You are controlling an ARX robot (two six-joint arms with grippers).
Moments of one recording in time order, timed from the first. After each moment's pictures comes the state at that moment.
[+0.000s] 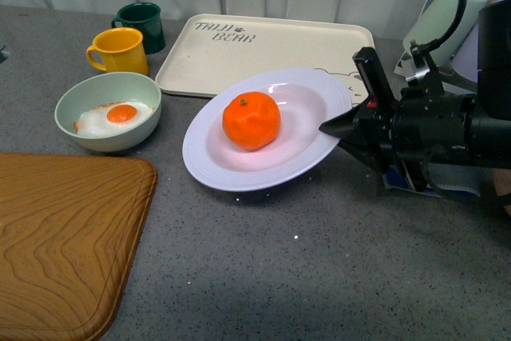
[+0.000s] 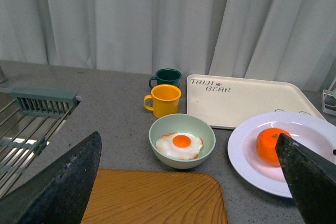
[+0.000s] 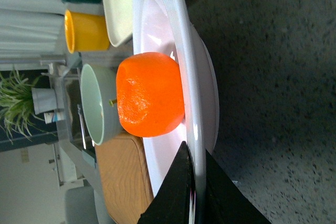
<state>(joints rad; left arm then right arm) 0.00 0.00 0.02 0.00 0.00 0.00 0.23 2.14 0.84 0.69 -0.58 0.99</state>
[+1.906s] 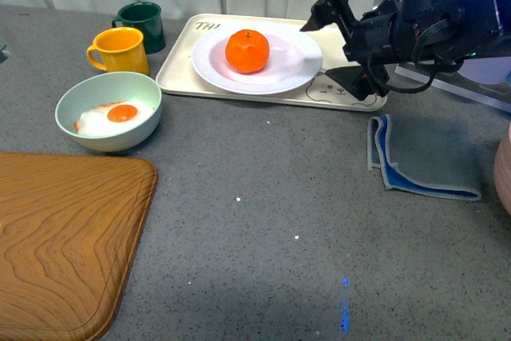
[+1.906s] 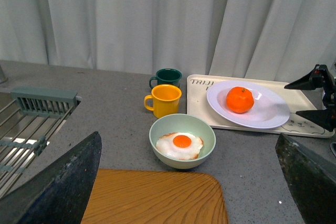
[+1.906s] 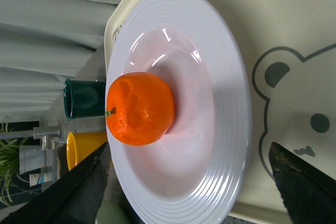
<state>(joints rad) 0.00 0.00 0.02 0.00 0.00 0.00 0.19 2.50 1.62 0.34 -0.44 0.95</state>
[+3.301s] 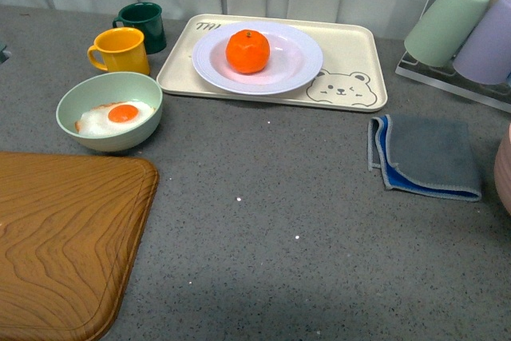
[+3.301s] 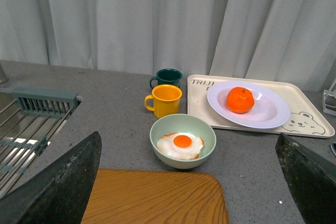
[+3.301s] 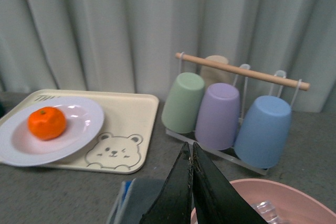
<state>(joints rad) 0.00 0.00 0.02 0.00 0.00 0.00 0.04 1.34 0.20 1.12 0.03 0.00</state>
